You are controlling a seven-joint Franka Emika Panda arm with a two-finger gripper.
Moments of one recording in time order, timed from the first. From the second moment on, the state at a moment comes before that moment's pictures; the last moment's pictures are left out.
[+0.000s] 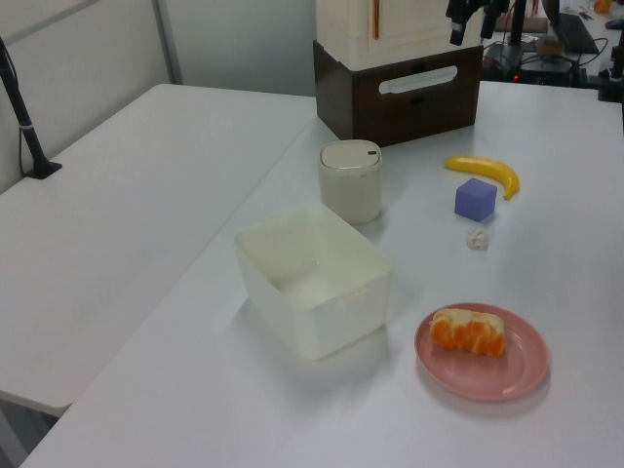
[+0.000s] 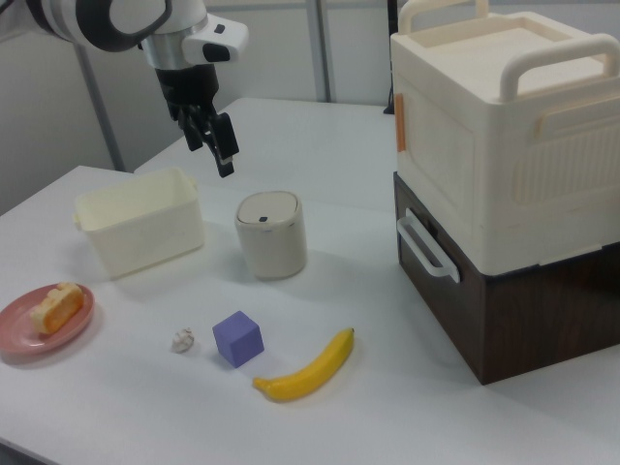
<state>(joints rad) 0.01 -0.05 -0.16 -1.61 0.09 1.69 0.26</state>
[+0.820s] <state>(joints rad) 0.01 -0.05 -0.16 -1.61 0.02 1.66 0.26</state>
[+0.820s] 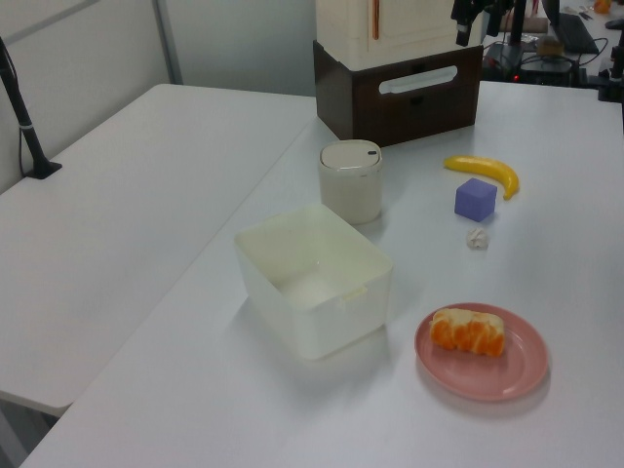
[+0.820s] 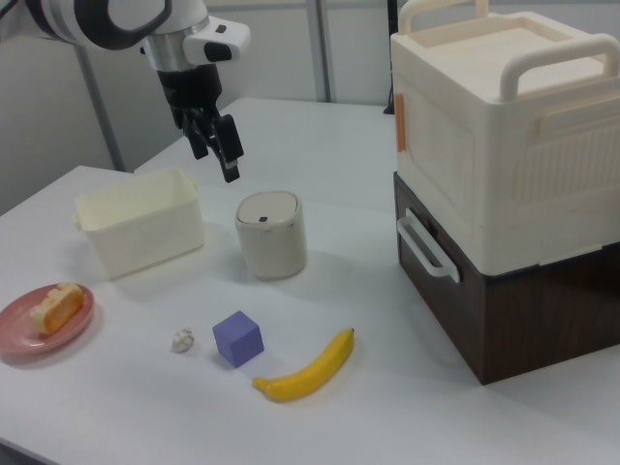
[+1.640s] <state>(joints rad) 0.05 -0.05 -0.16 -1.61 -0.13 1.63 0.21</state>
